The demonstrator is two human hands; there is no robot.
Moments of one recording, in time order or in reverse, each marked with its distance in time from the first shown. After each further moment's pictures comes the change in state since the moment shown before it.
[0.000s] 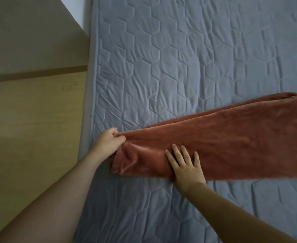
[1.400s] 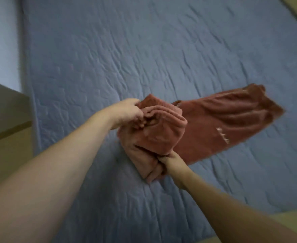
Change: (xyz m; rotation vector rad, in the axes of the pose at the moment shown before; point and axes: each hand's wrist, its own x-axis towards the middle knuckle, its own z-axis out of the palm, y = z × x) left_hand -0.125 0.396 0.096 -0.013 -0.647 0.281; right_hand -0.116 0.177 -0.096 1.972 0.143 0.387
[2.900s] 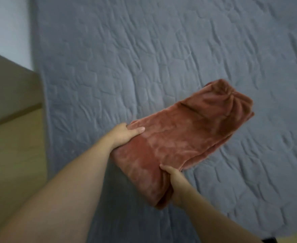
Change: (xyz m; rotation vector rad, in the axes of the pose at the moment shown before) left_hand 0.038 -0.179 -0.008 0.239 0.225 -0.327; right_hand 0.033 0.092 0.030 0.341 0.134 0.543
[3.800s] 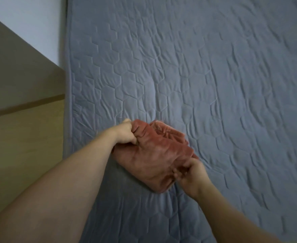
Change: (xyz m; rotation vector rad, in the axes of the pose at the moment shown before) left_hand -0.031 -0.031 -0.066 0.316 -0.002 0.011; right_hand -0.058 -0.021 0.040 0.159 -0.014 -0.230
